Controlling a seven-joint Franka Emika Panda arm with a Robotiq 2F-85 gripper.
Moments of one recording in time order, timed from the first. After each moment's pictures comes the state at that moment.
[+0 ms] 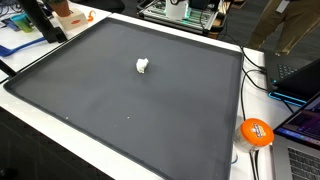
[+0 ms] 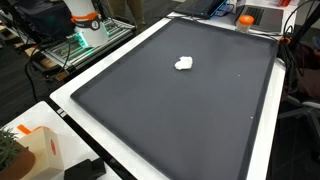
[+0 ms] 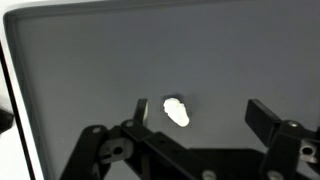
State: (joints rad) arm 0.03 -0.23 0.13 -2.13 -0.01 1.77 0.23
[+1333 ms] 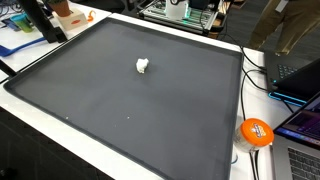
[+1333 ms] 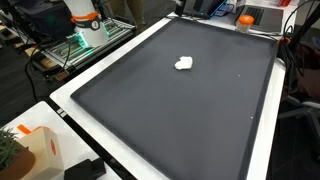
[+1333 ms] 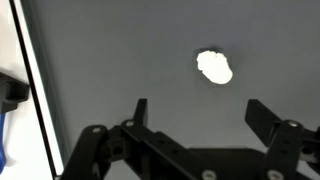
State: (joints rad) arm 0.04 0.24 0.05 -1.71 -0.15 1.76 0.27
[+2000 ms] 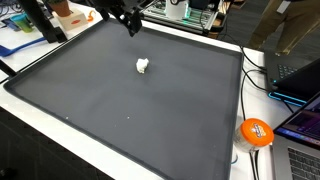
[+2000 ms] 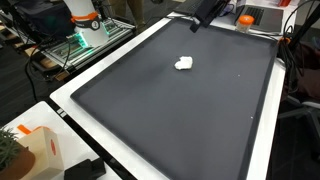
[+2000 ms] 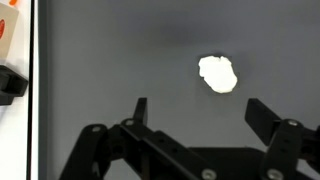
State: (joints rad) arm 0.12 0.64 0.03 -1.23 -0.21 1.43 0.23
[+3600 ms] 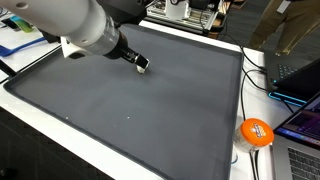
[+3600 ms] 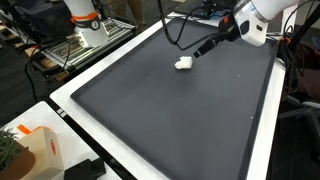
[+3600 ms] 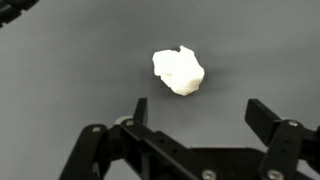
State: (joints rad) arm 0.09 1.02 0.03 -0.83 0.00 1.28 0.24
